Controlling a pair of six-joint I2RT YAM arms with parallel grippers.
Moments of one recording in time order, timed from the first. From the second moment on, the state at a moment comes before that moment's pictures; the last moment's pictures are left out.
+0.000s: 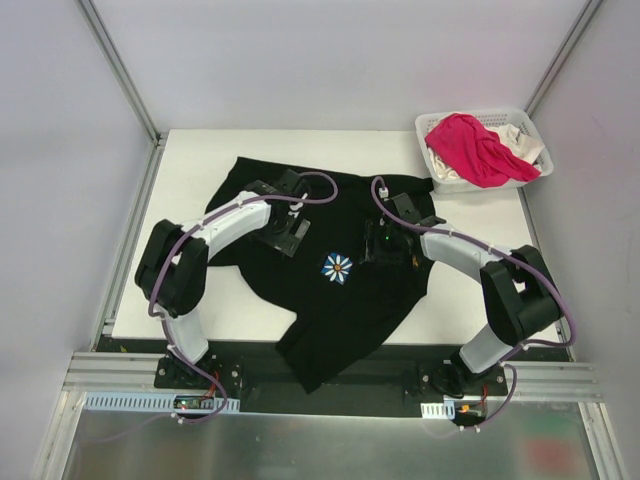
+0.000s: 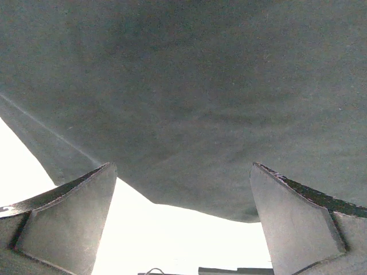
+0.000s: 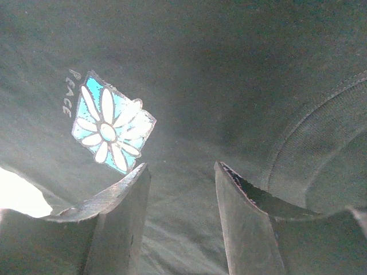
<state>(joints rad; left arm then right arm) -0.56 1.77 1.34 -0.88 -0.24 -0.09 0.52 1.61 0.95 -0.39 -0.15 0.52</state>
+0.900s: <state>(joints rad) -0.46 1.74 1.01 -0.31 -0.15 -0.25 0.41 1.47 0.90 -0.38 -0.16 0.53</state>
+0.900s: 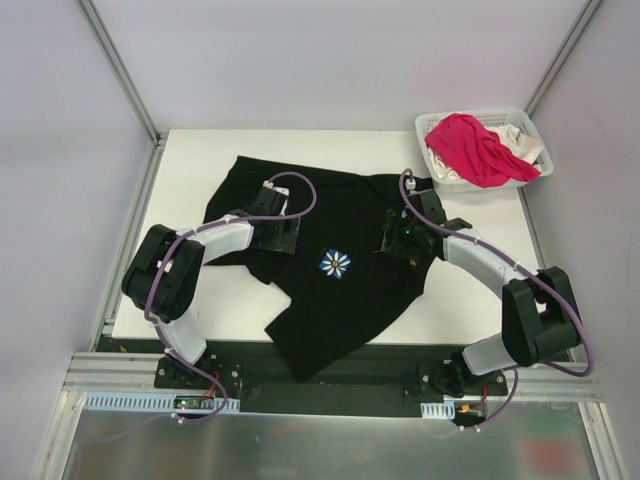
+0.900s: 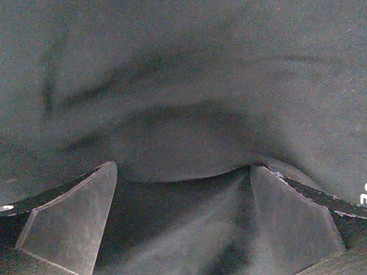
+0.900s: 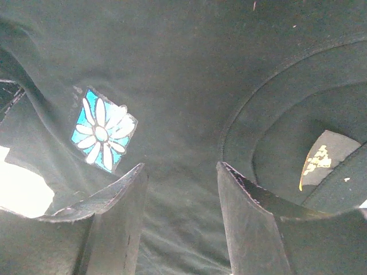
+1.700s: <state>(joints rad) -0.37 1.53 0.89 -0.12 -0.30 -0.44 0.35 1.59 1.05 -0.40 -0.20 0.52</state>
